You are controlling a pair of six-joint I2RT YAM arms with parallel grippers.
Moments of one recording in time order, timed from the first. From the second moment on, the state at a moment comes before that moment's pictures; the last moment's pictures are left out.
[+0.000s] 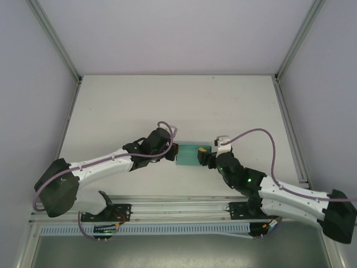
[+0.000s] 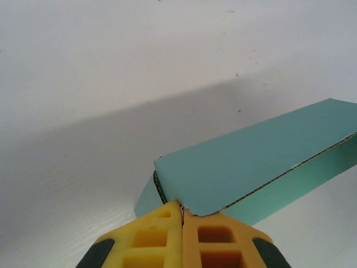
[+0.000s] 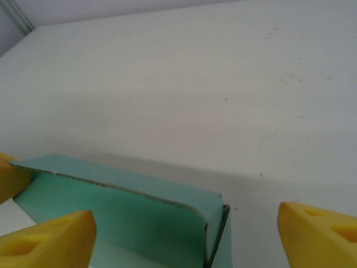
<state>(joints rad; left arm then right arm) -0.89 1.37 0.78 -0.17 -0.02 -0.56 1.00 0.76 0.34 -0.04 0.52 0.49</state>
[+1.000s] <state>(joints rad) -0.90 1.35 0.76 -0.18 0.00 -0.47 0.69 0.87 0.37 -0.11 0.16 0.70</state>
